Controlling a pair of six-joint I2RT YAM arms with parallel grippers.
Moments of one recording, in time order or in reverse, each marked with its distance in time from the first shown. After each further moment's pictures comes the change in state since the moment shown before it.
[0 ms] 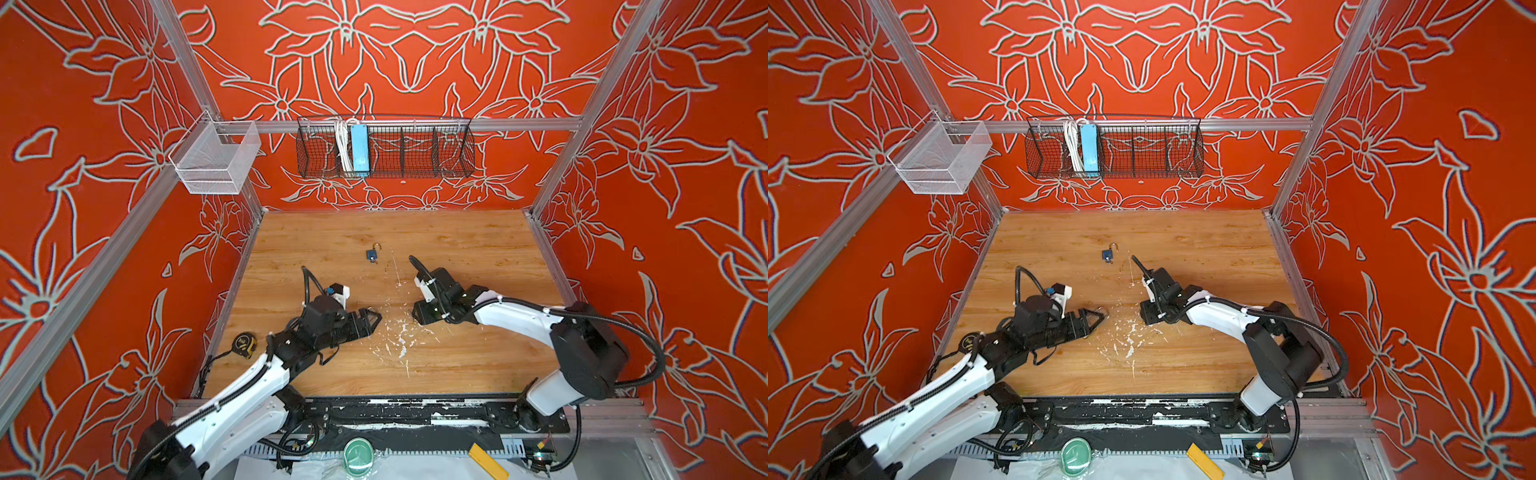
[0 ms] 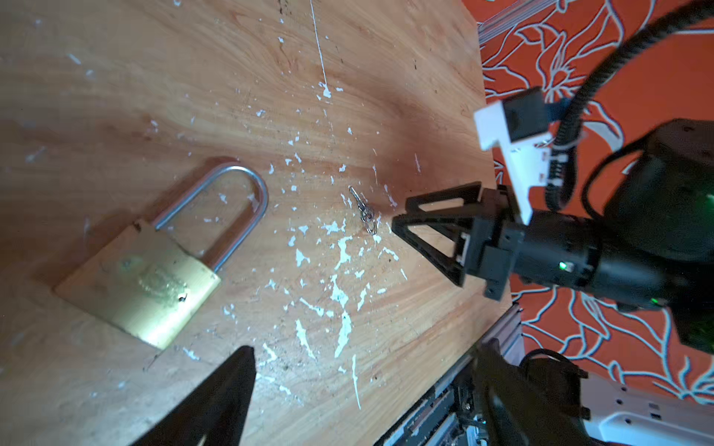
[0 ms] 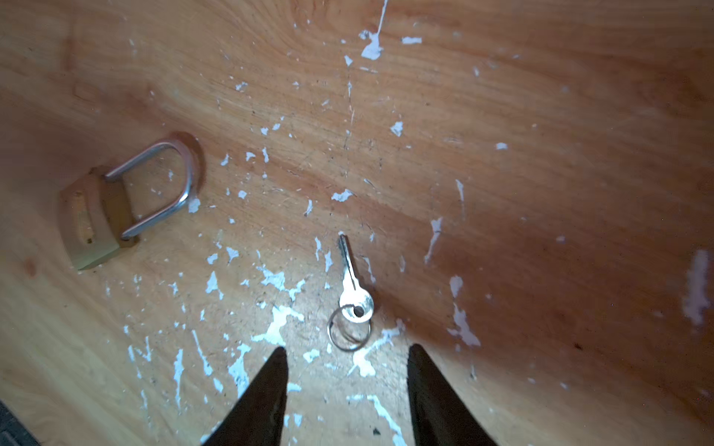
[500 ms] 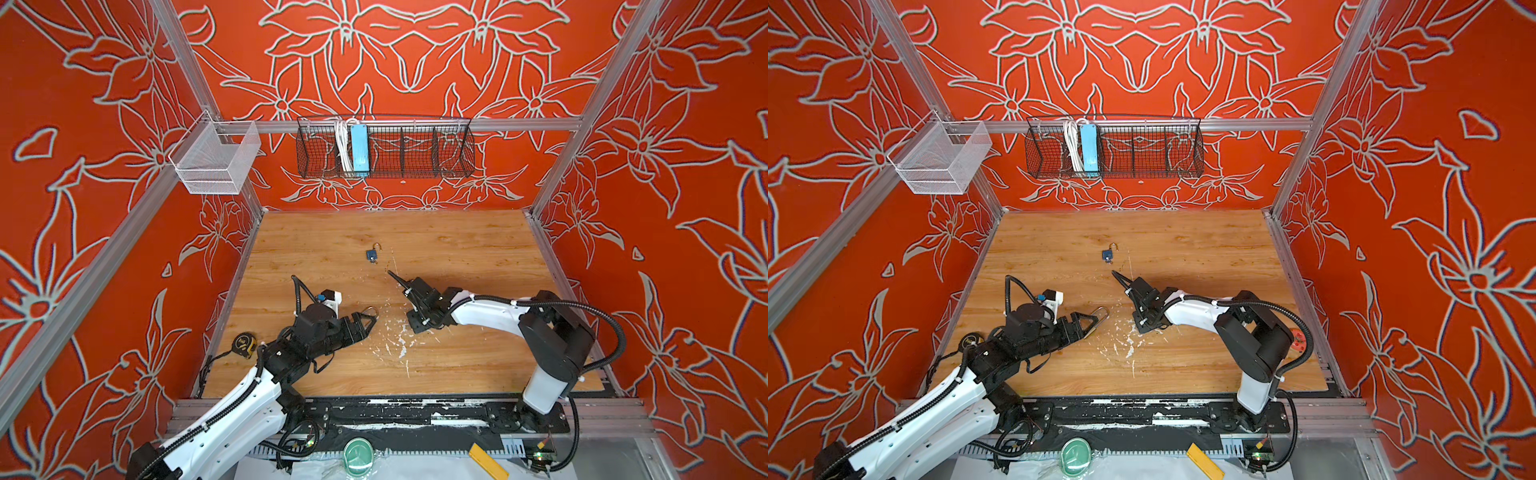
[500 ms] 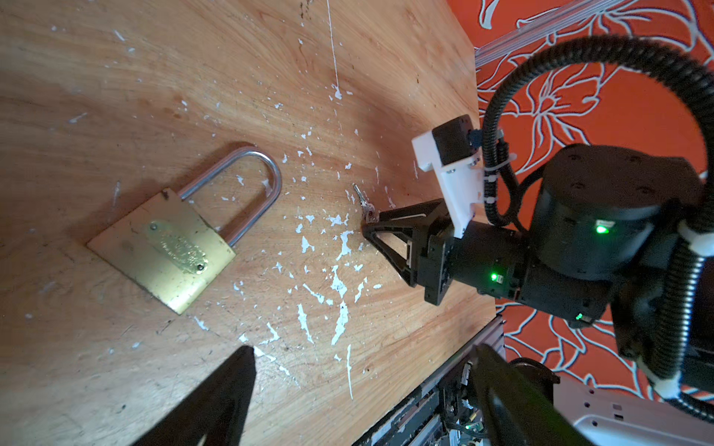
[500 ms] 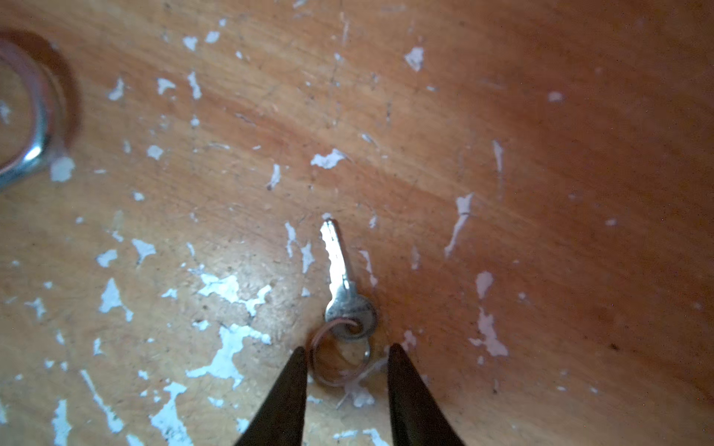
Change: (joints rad) left arm 0.000 -0.077 -0.024 -0.039 -0.027 -0.066; right arm 0.098 0.135 0.099 -0.135 0.220 0.021
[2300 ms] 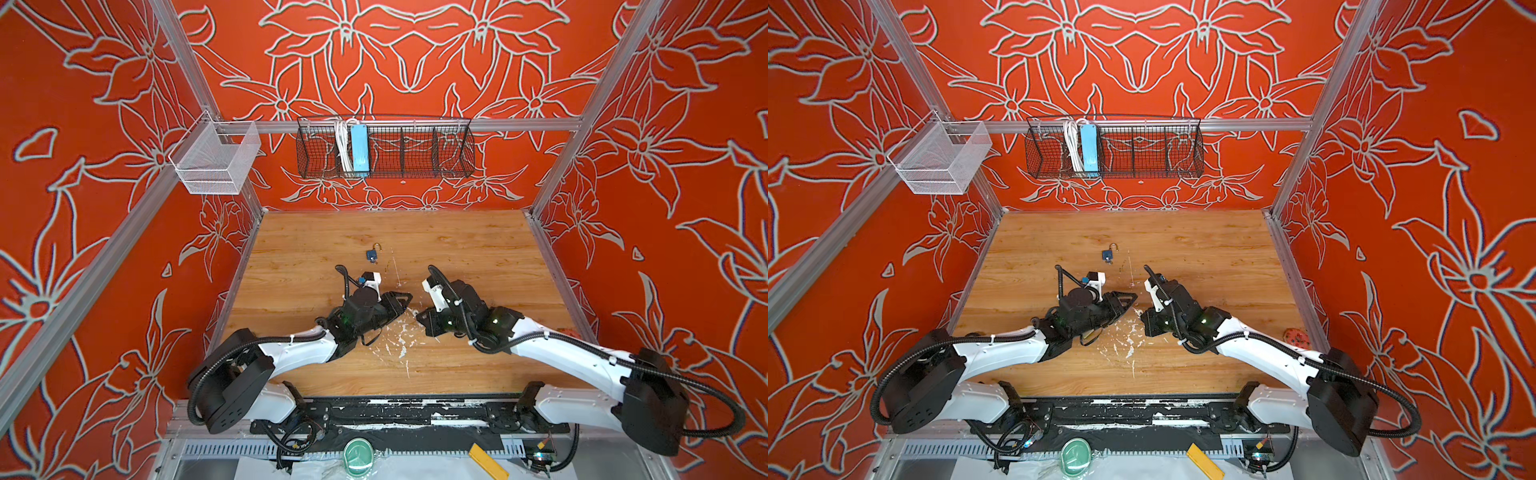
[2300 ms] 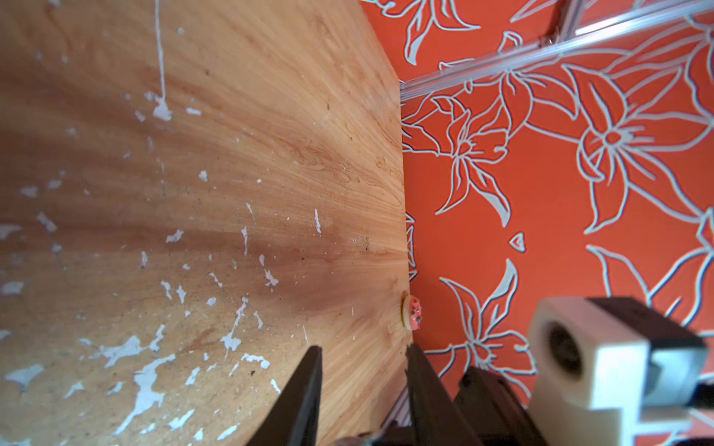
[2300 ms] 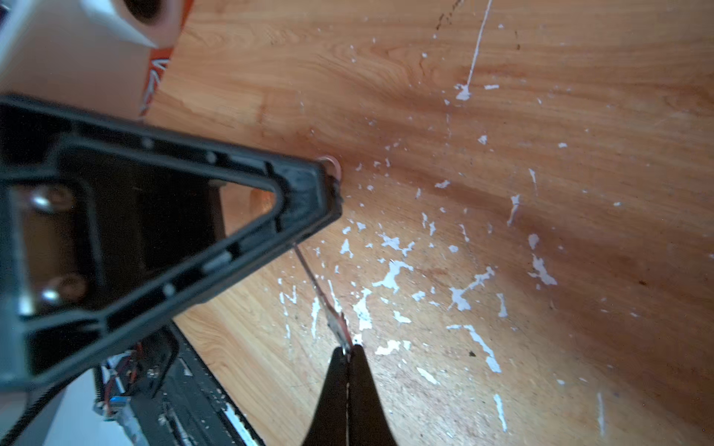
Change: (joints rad) left arm -0.195 0.672 0.122 0.814 -0.127 -0.232; right arm -0.019 -0.563 -0.291 0.234 -0.285 0.165
